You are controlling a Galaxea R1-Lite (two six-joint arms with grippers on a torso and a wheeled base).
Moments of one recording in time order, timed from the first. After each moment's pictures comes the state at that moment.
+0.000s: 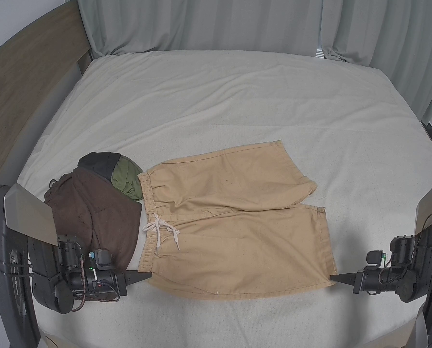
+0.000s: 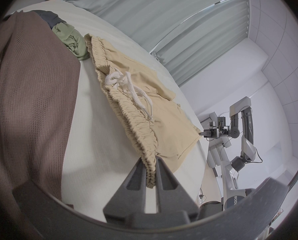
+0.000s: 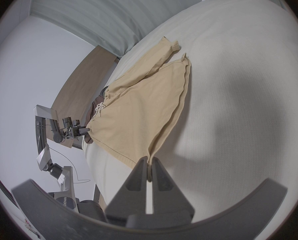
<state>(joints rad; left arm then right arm) -0.04 2.40 -0.25 -1.55 -0.87 -0.15 -0.11 2.37 -0.08 -1.54 0.84 0.09</state>
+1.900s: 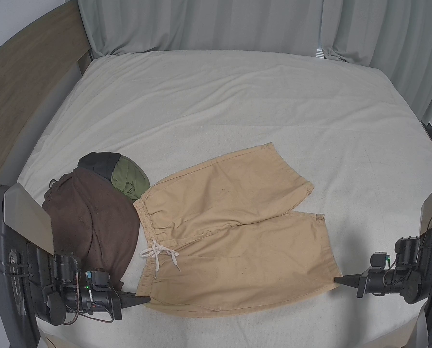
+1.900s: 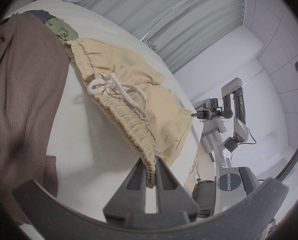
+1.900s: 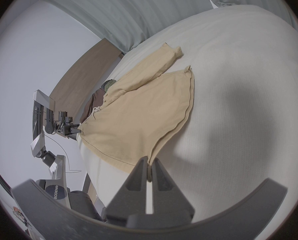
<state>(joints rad) -0.04 2.39 -0.06 -1.55 -0.92 0.05 -0.14 2.34 -0.02 -1.54 0.83 -0.06</state>
